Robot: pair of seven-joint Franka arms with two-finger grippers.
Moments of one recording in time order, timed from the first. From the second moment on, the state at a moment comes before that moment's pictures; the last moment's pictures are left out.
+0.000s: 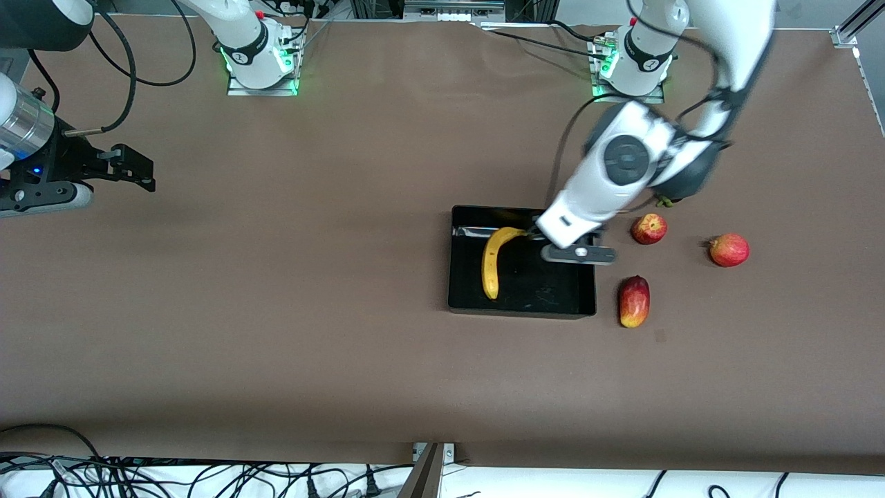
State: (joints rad) left arm -0.07 0.43 -0.47 -1.88 0.10 2.31 -0.60; right arm 0.28 0.10 -0.21 -1.53 -0.01 1.60 -0.09
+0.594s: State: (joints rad) left arm -0.26 0.68 -0.33 -1.87 0.23 2.64 -0.68; right arm 0.28 0.11 -0.21 -1.53 0.00 1.65 -0.09
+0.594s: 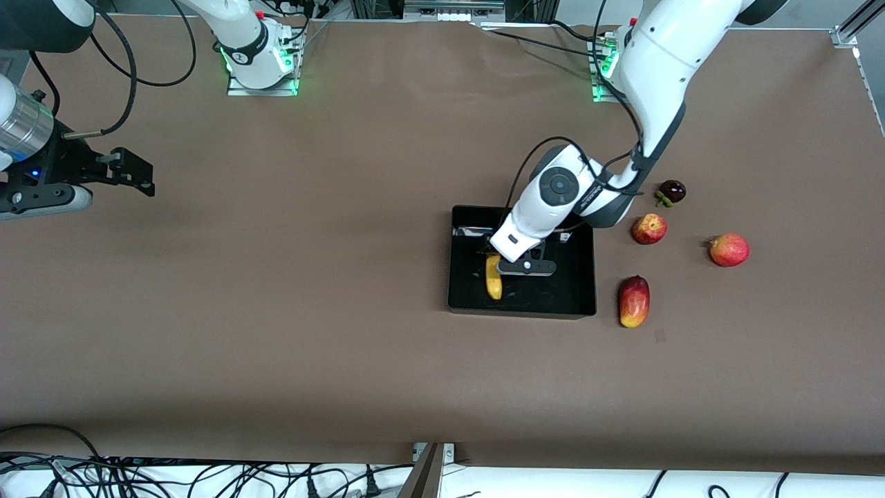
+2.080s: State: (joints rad) left arm -0.07 0.47 -0.36 -1.67 0.34 2.17 -0.49; right arm 0.39 0.14 -0.16 -1.55 0.05 1.60 -0.01
